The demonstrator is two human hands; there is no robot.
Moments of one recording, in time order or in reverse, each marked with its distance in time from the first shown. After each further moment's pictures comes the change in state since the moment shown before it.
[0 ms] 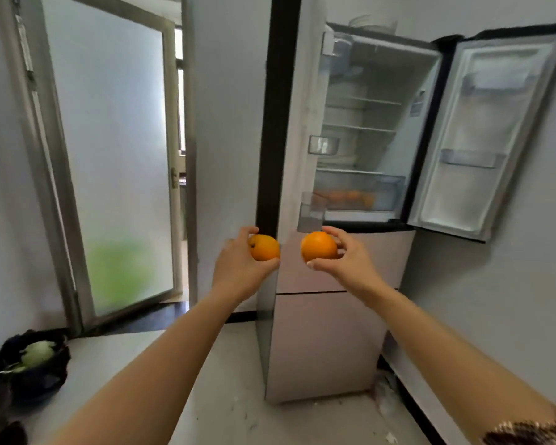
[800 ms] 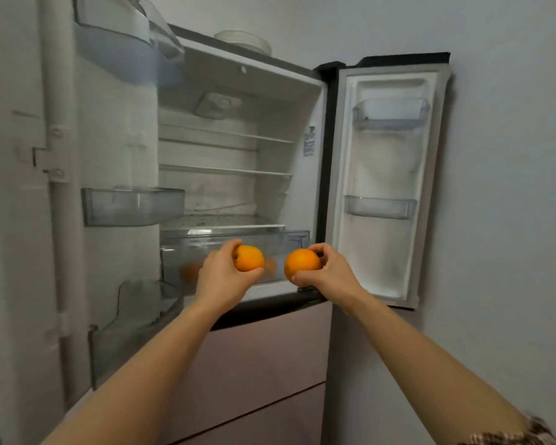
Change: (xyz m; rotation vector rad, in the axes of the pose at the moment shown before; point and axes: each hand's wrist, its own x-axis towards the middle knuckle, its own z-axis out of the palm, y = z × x) left_hand 0.329 0.119 0.344 -0.081 -0.093 0.216; right_hand 0.302 0.175 -0.268 -0.070 0.245 0.043
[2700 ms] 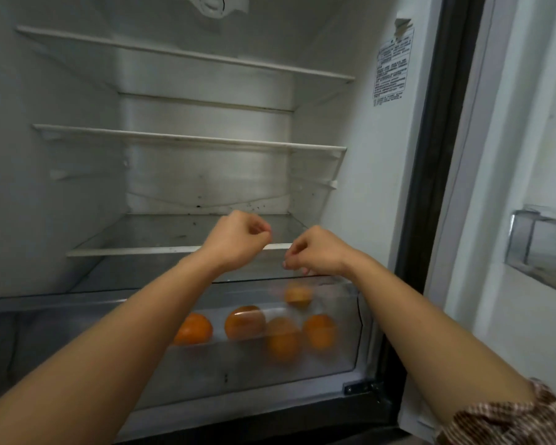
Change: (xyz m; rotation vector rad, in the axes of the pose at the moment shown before) left_hand 0.359 -0.088 0.164 0.233 -0.098 -0.019; right_hand 0.435 0.130 0.053 -0.376 -0.450 -0.093
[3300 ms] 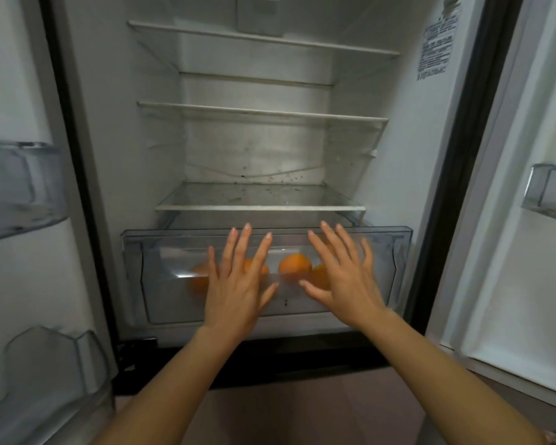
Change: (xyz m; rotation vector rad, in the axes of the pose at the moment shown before) left_hand -0.169 -0.098 0.016 0.689 0.375 0.229; right_hand -0.098 0.021 0.125 -0.582 0.604 -0.446
